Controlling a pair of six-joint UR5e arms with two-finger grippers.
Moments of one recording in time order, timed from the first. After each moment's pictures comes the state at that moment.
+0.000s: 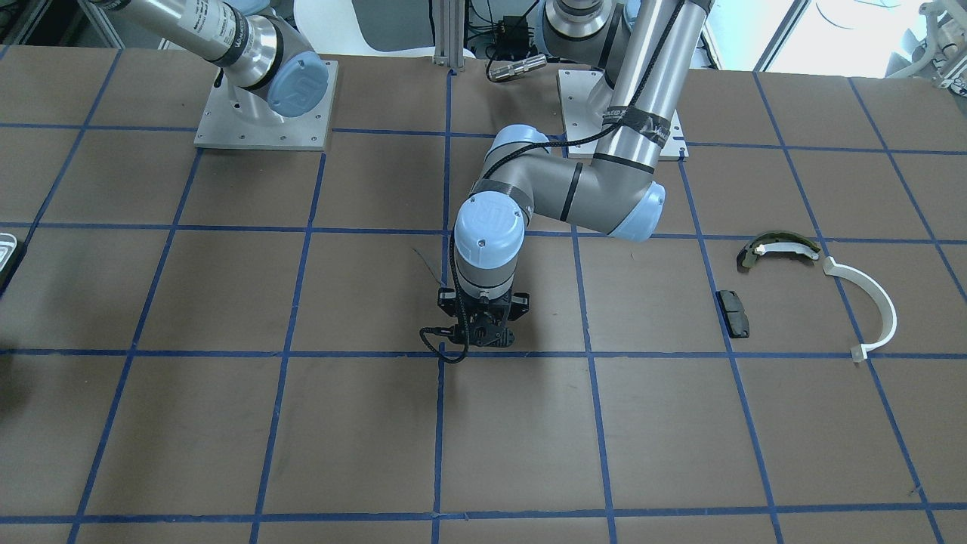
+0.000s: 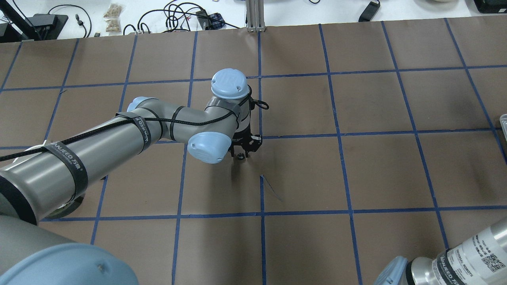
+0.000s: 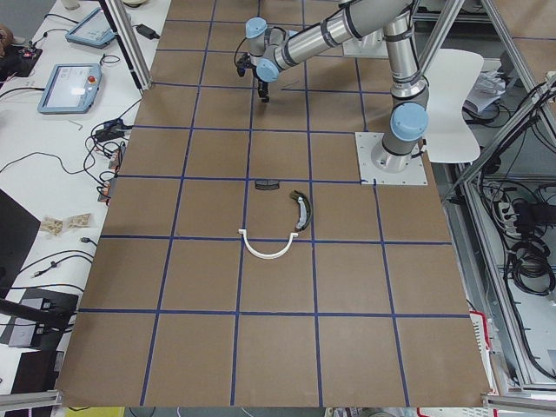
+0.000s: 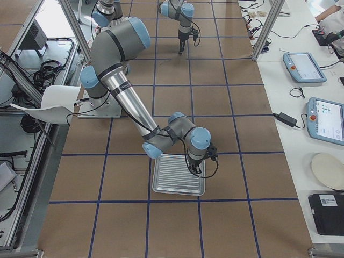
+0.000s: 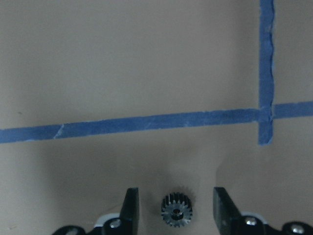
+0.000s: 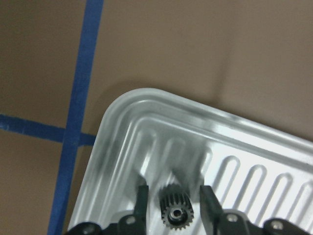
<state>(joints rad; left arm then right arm) -1.90 -2.06 -1.80 -0.96 1.57 -0.25 0.71 -0.94 1.57 -2.23 -1.61 -1.11</state>
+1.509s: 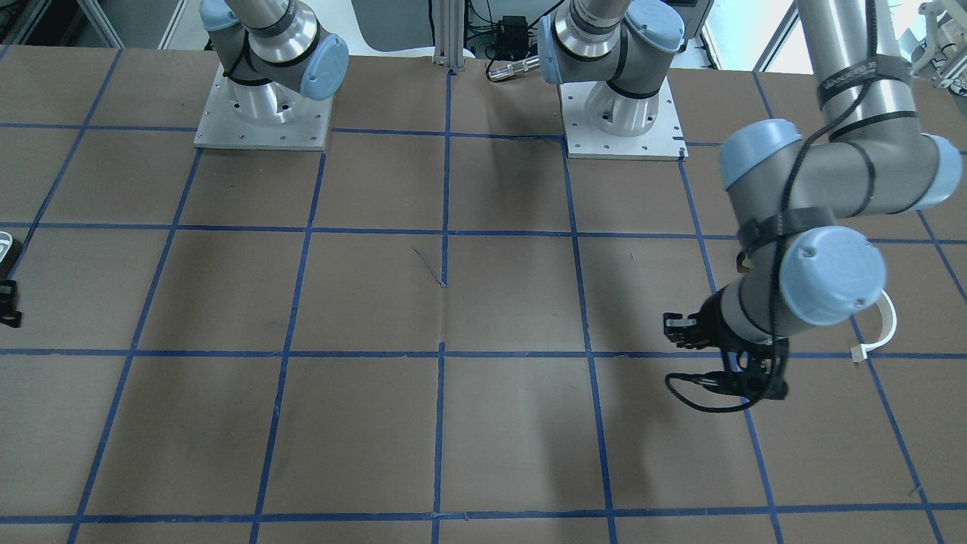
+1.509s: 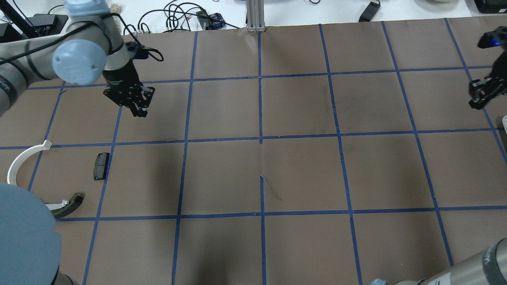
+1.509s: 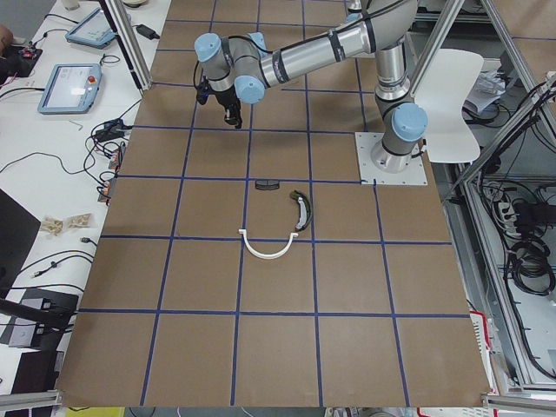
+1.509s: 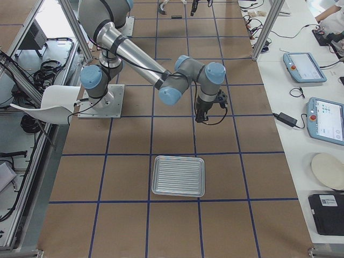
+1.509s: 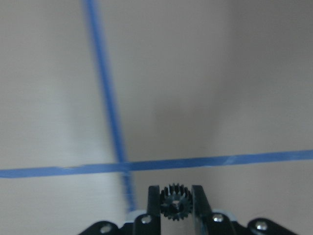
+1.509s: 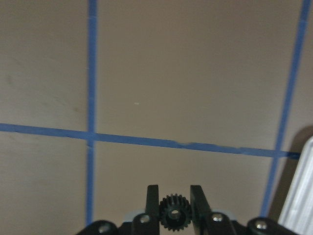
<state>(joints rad) -1.39 -1.97 -1.54 -1.41 1.67 0.29 1.09 -1.24 1.64 -1.91 -1.65 -0.58</state>
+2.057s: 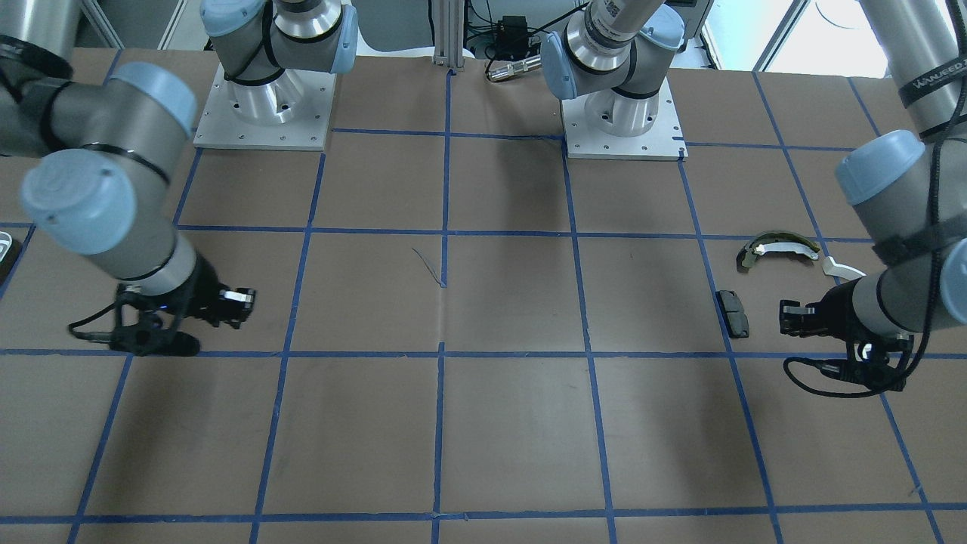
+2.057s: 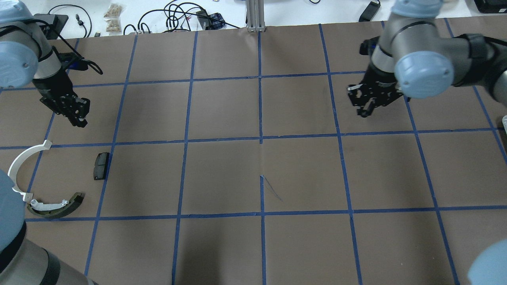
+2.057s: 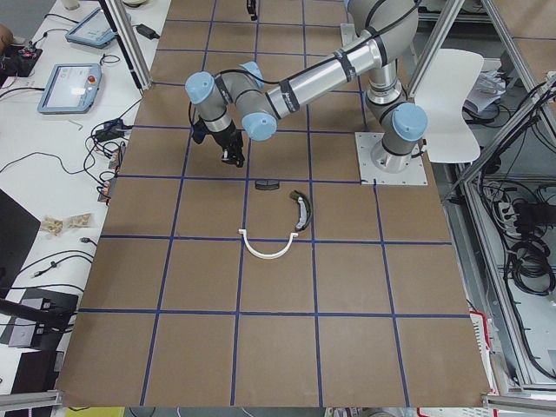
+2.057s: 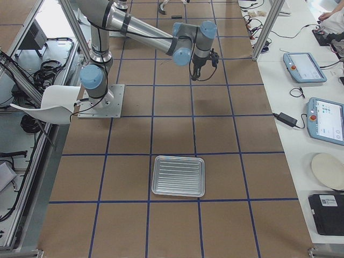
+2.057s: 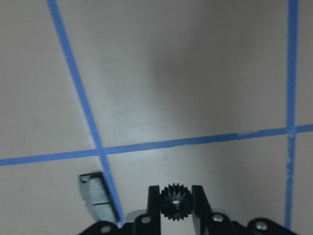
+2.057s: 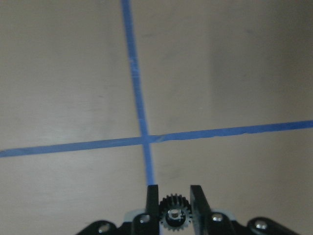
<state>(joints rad) -1.14 -1.98 -1.55 -1.40 1.74 0.62 1.57 -1.30 1.72 -1.93 -1.57 0.13</state>
